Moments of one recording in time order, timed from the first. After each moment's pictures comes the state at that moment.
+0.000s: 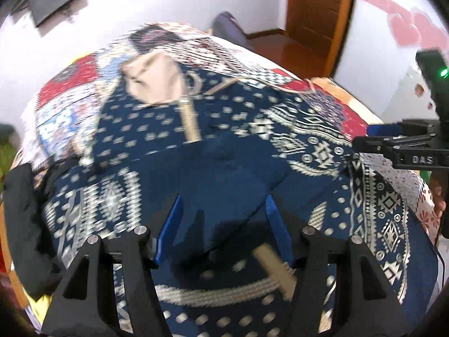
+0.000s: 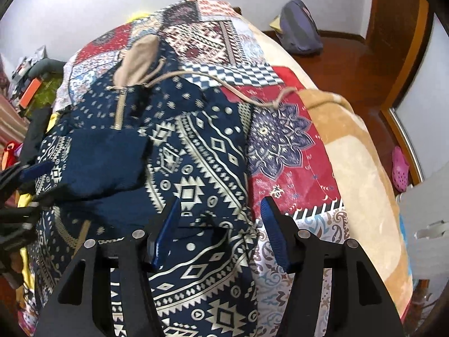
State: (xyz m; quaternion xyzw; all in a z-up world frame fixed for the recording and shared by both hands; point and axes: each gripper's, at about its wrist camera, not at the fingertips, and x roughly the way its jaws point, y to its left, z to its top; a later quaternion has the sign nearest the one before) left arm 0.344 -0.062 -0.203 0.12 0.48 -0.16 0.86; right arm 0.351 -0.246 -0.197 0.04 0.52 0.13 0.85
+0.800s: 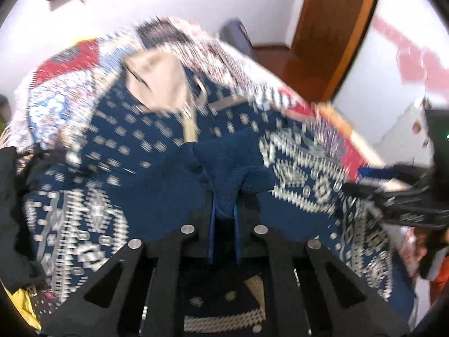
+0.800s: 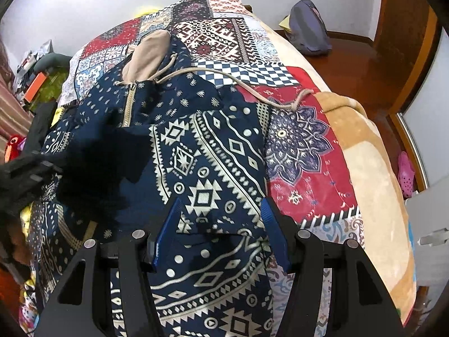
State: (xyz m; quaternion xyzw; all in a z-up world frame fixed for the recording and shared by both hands) left arm 0.362 -0.036 -0.188 0.03 0.46 -0.15 0.88; right arm 0.357 -0.228 -0.203 0.04 0.52 0.14 0.84
